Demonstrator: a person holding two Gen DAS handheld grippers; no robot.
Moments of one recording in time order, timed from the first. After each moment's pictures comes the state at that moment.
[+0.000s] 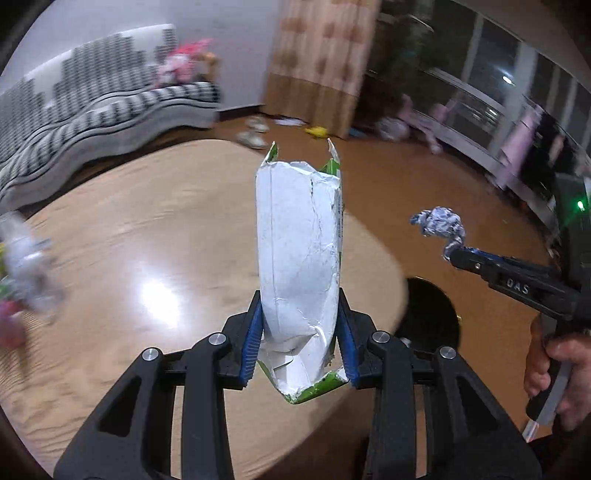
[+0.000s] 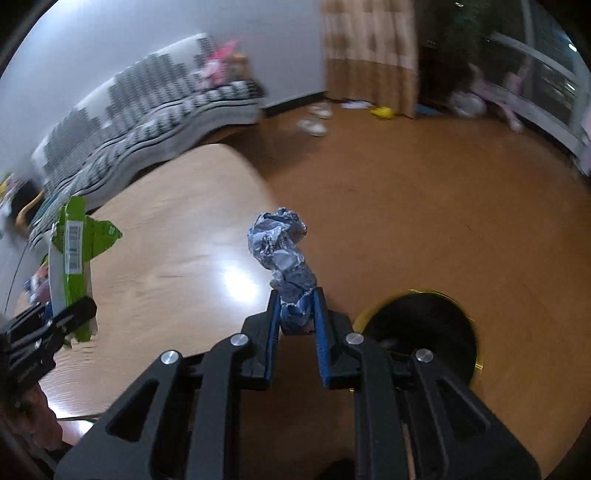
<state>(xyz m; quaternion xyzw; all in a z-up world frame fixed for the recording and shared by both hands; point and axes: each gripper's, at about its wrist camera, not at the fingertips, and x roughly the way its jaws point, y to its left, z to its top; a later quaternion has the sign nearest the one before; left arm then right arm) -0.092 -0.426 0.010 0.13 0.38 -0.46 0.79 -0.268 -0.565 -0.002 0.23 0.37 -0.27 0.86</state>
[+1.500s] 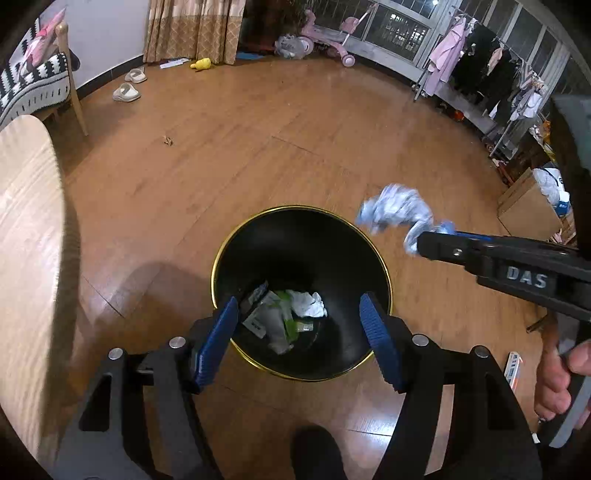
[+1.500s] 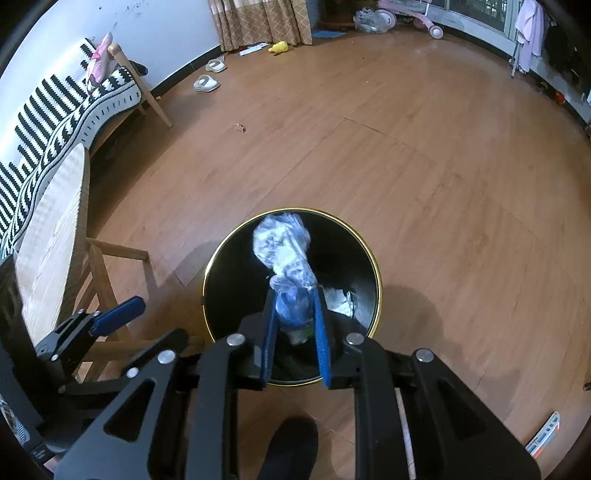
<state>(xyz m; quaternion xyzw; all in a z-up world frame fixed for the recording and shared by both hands) -0.200 -0.626 -0.111 0.22 0.45 -0.57 0.66 -0.396 -0.683 -0.094 0.34 0.44 -0.36 0.75</state>
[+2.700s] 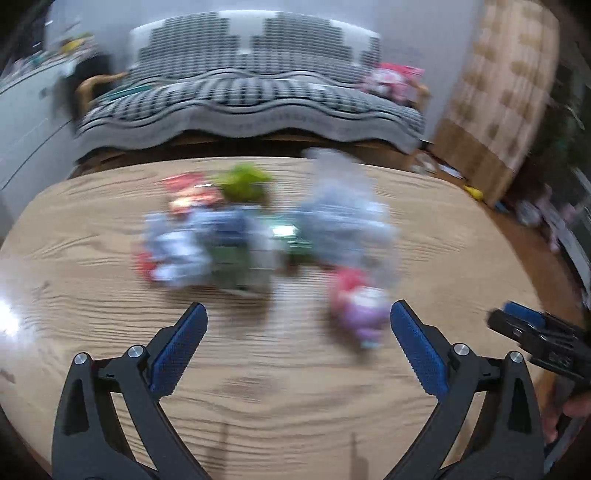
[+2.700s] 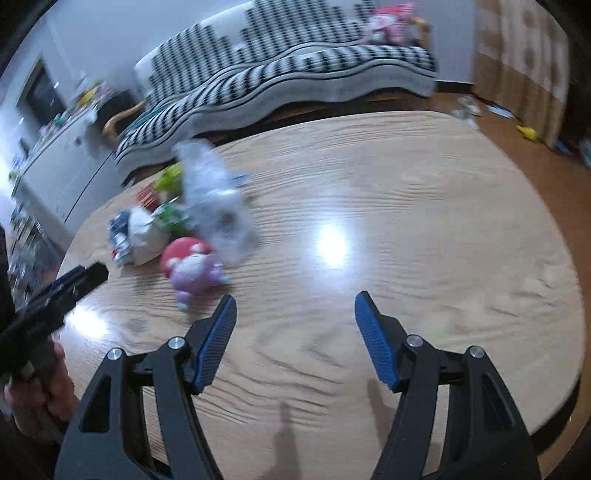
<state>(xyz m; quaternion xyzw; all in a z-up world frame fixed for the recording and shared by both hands) 0.082 -0.110 0.022 0.00 0.41 -0.16 0.90 -0.011 -0.320 0.006 0.16 0.44 -0.03 0.88</state>
